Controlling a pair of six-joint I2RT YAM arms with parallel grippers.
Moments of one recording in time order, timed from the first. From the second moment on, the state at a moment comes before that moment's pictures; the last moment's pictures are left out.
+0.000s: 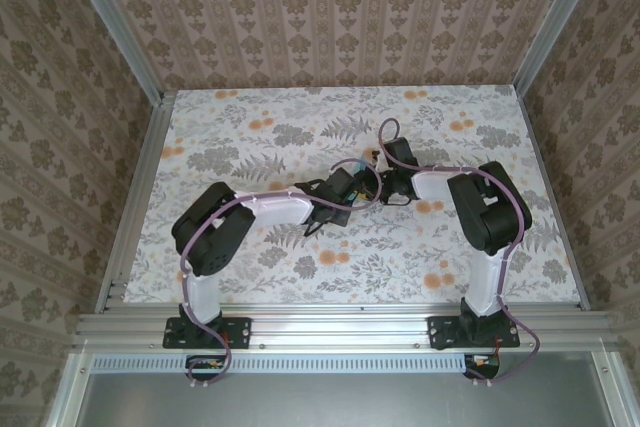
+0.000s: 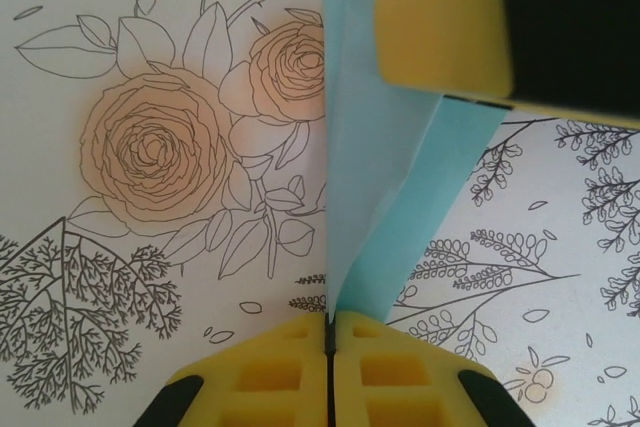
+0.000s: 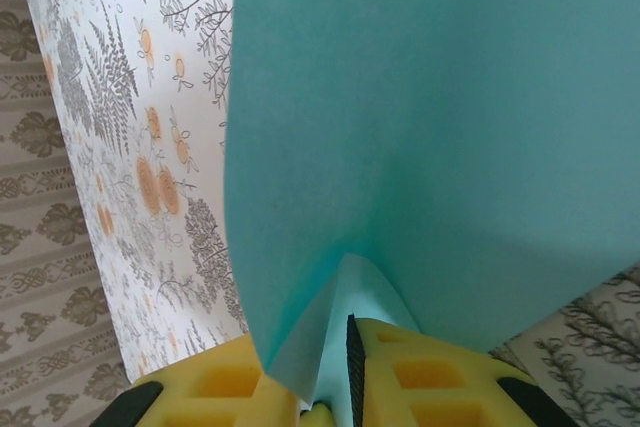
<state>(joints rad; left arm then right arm) -0.92 1.92 1.15 -0.31 -0.20 -0.42 0.35 1.93 1.01 0.06 -0.58 0.86</state>
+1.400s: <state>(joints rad) -0.67 1.79 1.01 -0.12 0.32 -0.57 0.34 1.98 0.97 0.17 -0.62 0.79</state>
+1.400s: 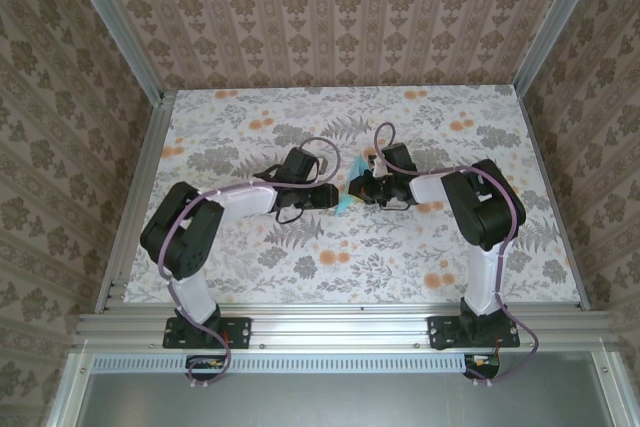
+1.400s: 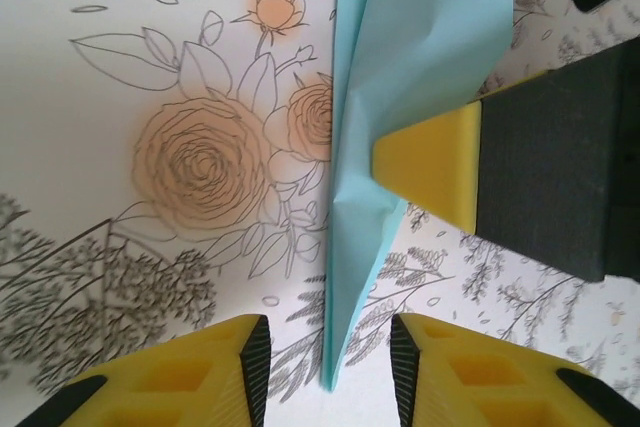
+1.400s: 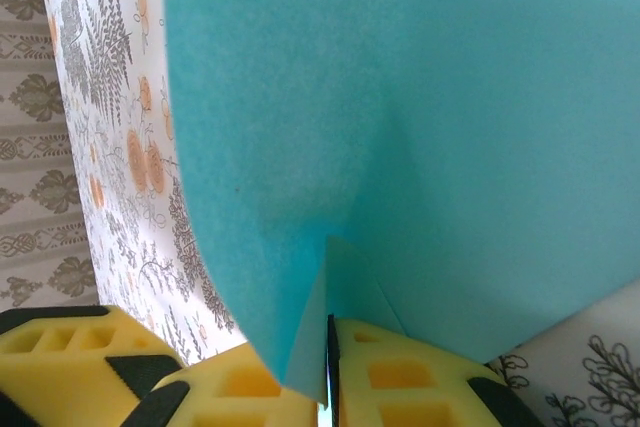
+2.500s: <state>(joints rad) -0.84 1.93 1.14 -0.24 -0.04 -0.43 0.33 2.00 0.97 0.22 -0.66 0.89</state>
